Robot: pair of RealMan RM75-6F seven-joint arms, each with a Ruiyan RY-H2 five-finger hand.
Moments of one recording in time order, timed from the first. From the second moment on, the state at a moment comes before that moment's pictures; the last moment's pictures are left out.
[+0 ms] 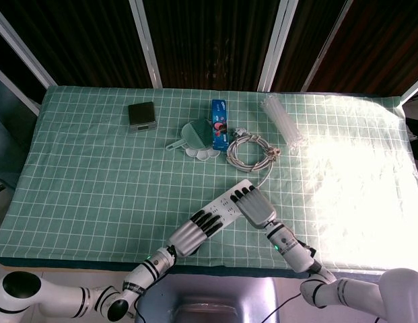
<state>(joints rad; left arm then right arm) -0.87 -1.79 -0.02 -1.48 1.11 0.87 0.72 0.67 -1.69 0.07 -1.23 -1.46 1.07 -0.50</state>
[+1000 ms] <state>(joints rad) -0.87 -1.81 -0.01 -1.47 1.14 0.87 0.70 0.65 -1.66 0.06 -1.19 -1.57 1.17 -0.19</state>
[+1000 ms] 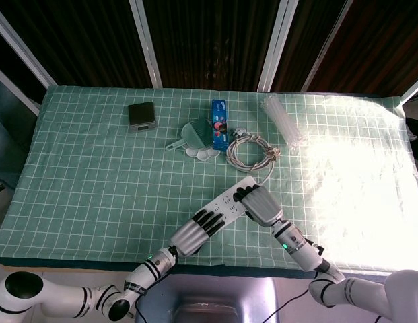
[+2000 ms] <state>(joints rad) -0.85 -1.83 0.01 -1.44 1.19 0.87 0.69 0.62 -1.64 0.05 -1.12 -1.62 1.25 0.06</state>
